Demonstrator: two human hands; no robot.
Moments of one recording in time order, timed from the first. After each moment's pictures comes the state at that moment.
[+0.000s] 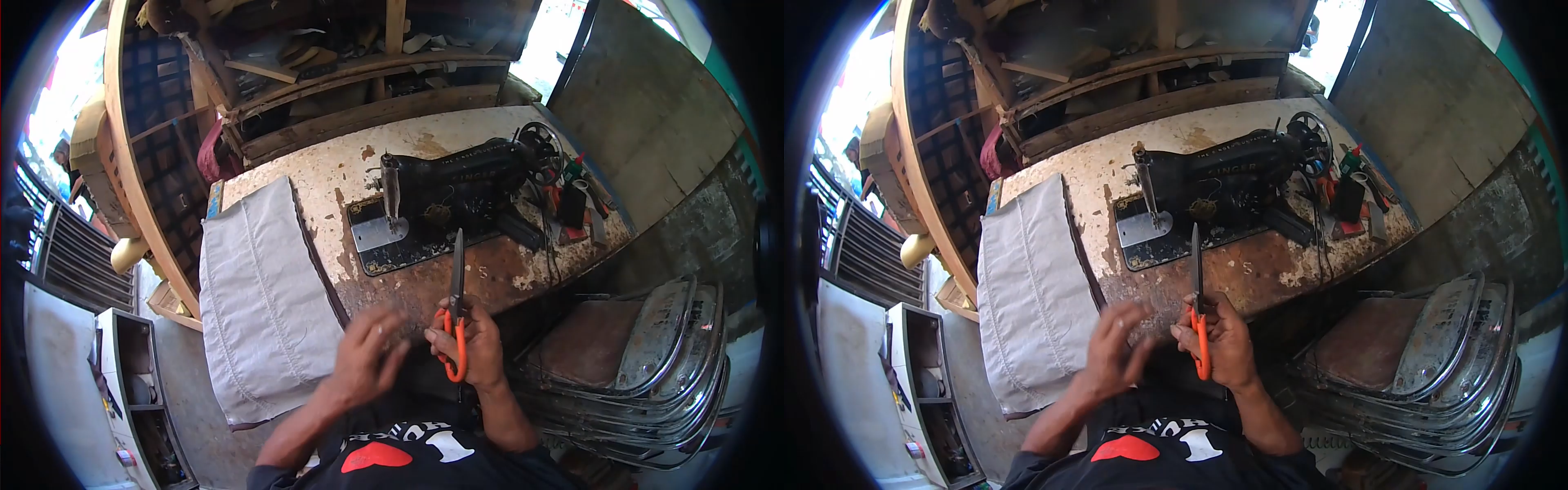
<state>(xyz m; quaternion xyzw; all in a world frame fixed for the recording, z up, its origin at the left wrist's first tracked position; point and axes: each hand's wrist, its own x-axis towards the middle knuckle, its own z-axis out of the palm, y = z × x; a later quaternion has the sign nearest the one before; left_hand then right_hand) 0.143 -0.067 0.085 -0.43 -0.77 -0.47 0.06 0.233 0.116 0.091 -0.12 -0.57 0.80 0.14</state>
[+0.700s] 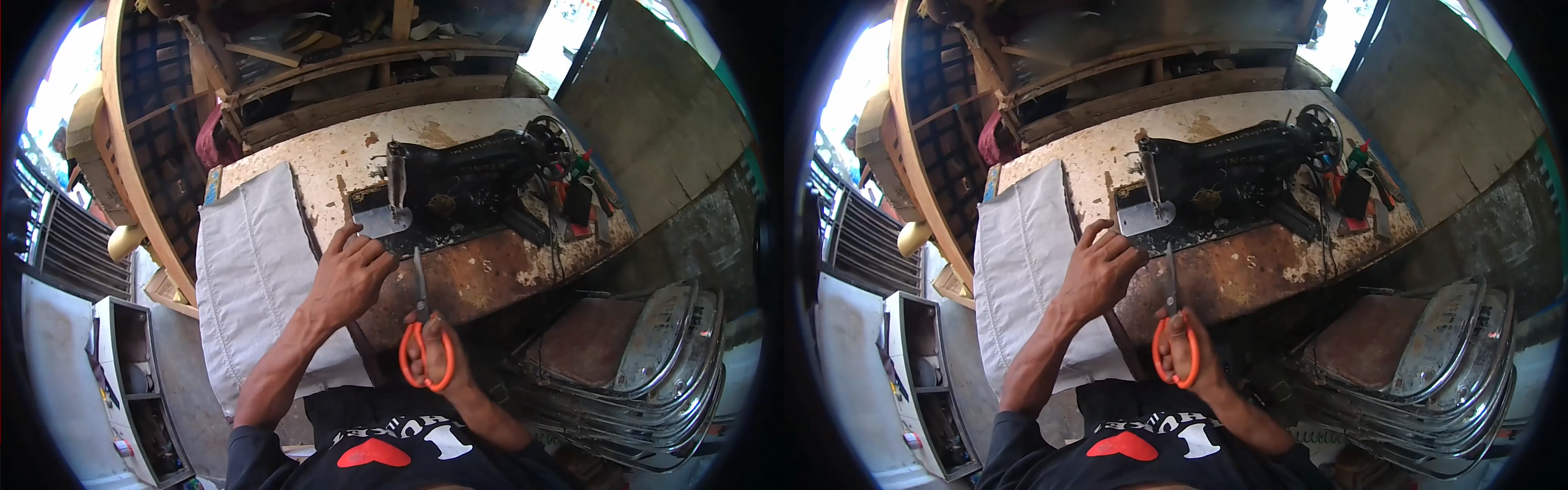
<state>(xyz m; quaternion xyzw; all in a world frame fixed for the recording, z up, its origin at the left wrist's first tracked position) 0.038 -0.045 0.103 -0.56 -0.79 -0.20 0.17 0.240 0.084 0.061 -0.19 -0.52 0.83 -0.03</state>
